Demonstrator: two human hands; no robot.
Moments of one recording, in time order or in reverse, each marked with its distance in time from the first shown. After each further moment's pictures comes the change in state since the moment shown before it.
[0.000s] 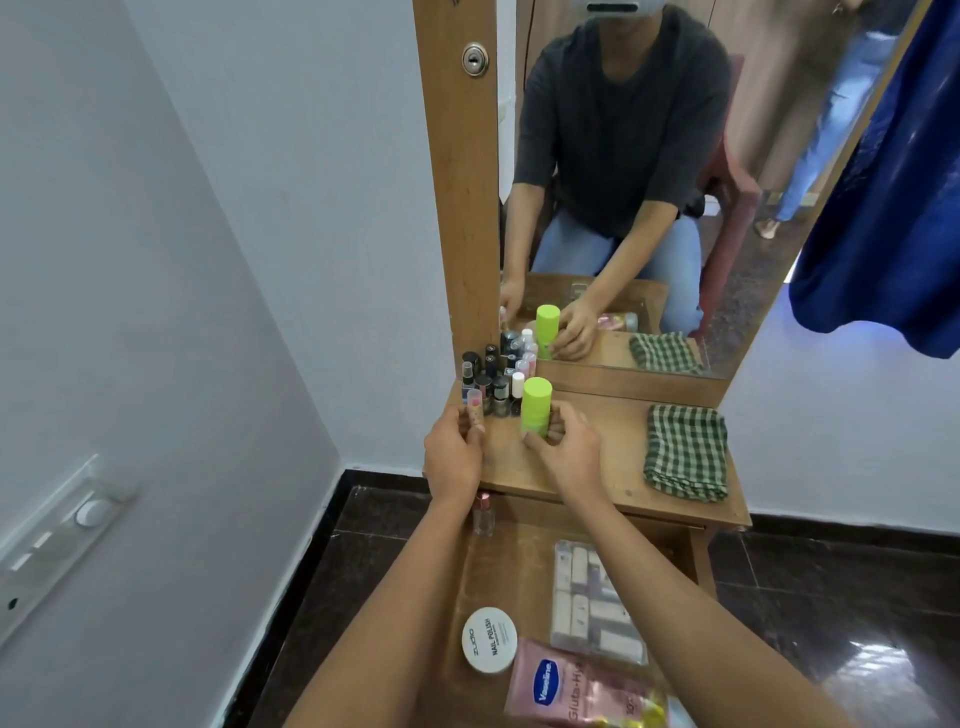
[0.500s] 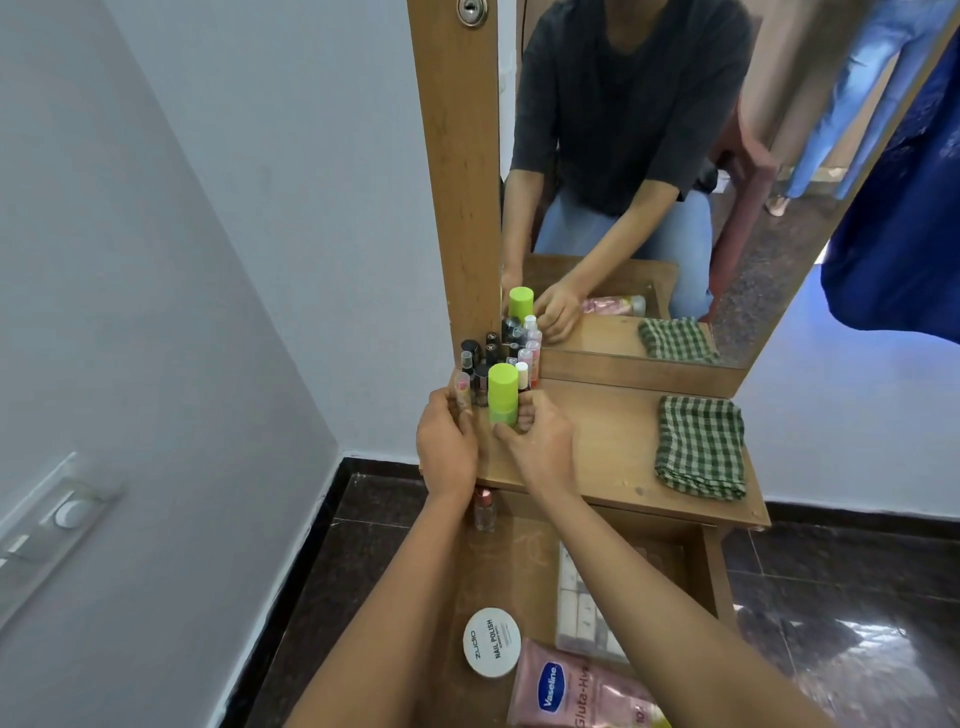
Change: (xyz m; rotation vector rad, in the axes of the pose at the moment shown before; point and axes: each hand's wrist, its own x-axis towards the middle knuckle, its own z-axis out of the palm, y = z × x) left_hand 0.012 -0.009 0.007 0.079 0.102 0.041; right_hand 0.000 -0.013 0.038 0.062 -0.005 0.027
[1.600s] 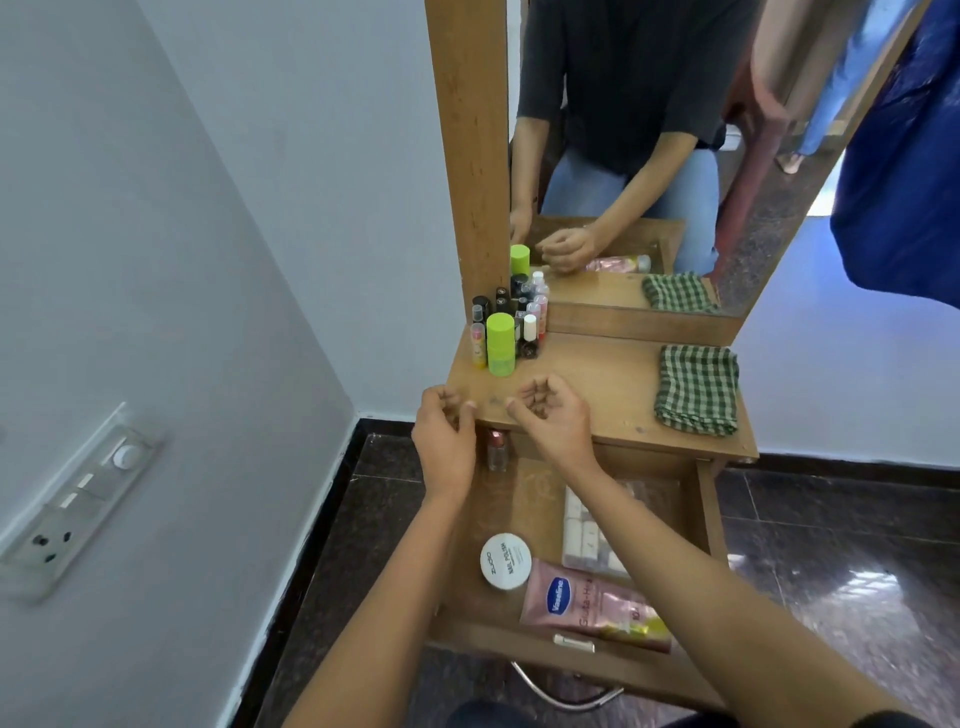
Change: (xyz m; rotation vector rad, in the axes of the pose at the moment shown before) left_hand -0.060 -0.006 -0.048 -0.212 -0.007 -0.078; right_hand -0.052 -0.009 -0.027 0.297 -0.113 0.018
